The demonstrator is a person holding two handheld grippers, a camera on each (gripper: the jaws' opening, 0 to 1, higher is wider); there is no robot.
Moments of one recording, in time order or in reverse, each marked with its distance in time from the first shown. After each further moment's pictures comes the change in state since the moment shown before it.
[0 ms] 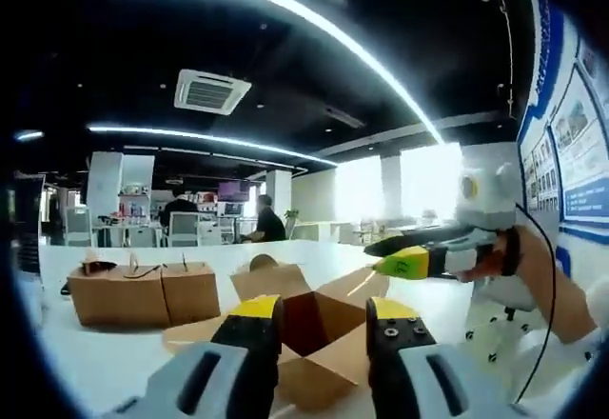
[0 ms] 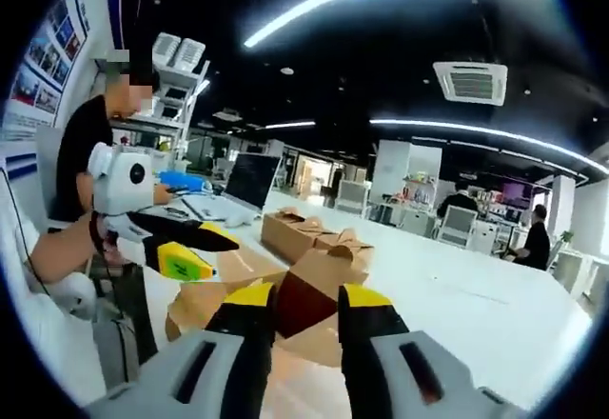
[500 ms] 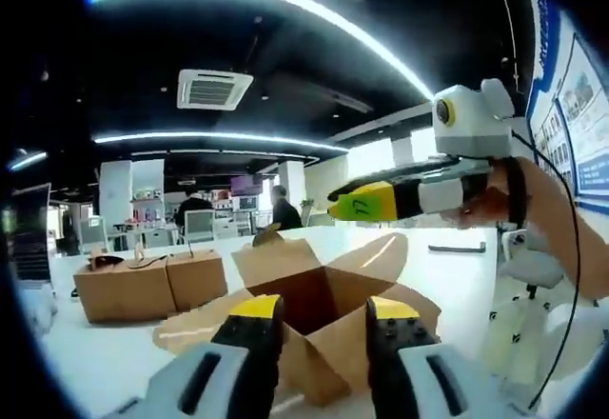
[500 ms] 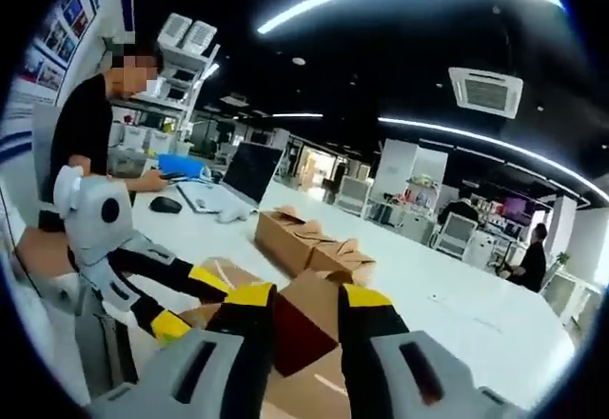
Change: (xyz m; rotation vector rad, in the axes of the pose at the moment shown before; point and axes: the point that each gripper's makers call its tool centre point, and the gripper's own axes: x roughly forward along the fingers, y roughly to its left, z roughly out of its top) left arm 0.018 0.001 -0.035 0.096 0.052 0.107; right arm 0.044 -0.001 0.015 -0.099 0.054 0.005
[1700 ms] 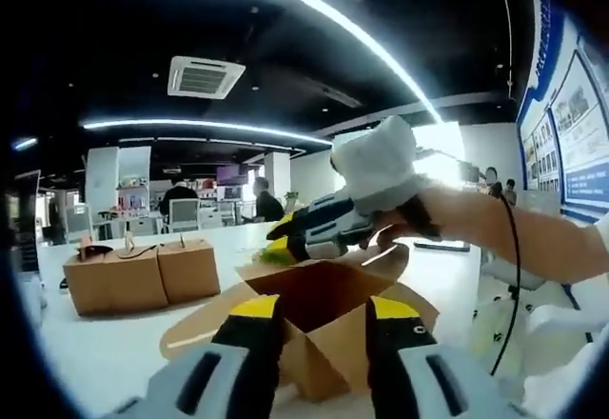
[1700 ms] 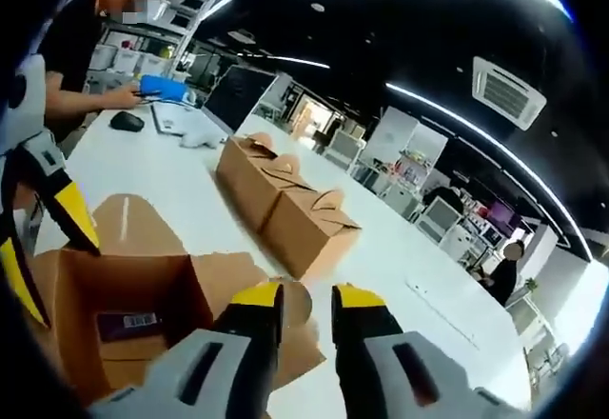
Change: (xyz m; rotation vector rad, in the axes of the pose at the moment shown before) left arm -0.004 0.008 -0.005 -0.043 0.039 -0.080; right arm 0.094 -0.044 -0.053 -0.202 0.241 -0.054
